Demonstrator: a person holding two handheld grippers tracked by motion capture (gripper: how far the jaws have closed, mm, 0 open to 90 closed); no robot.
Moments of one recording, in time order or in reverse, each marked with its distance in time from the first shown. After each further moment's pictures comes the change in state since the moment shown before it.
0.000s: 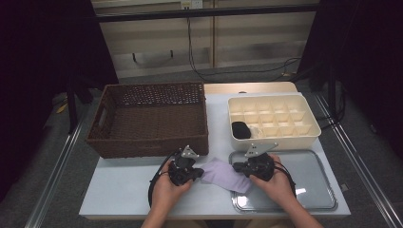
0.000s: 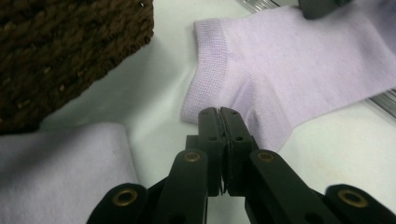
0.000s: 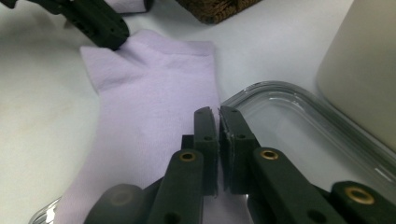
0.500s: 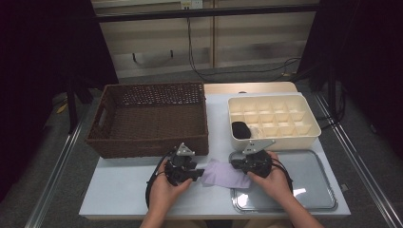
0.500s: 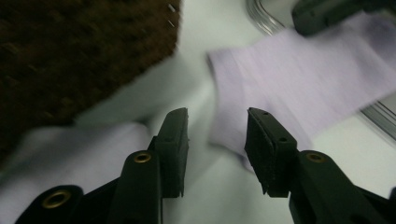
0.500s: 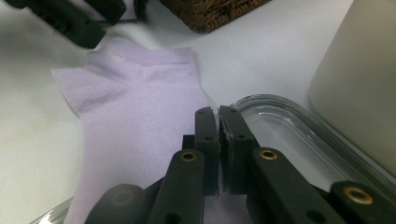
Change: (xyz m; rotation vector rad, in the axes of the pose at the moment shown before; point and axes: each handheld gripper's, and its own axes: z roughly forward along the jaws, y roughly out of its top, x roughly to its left) left arm 0.008 0.004 -0.007 -0.084 0.073 -0.050; right arm -0.005 0.005 0.006 -0.008 -0.012 -0.003
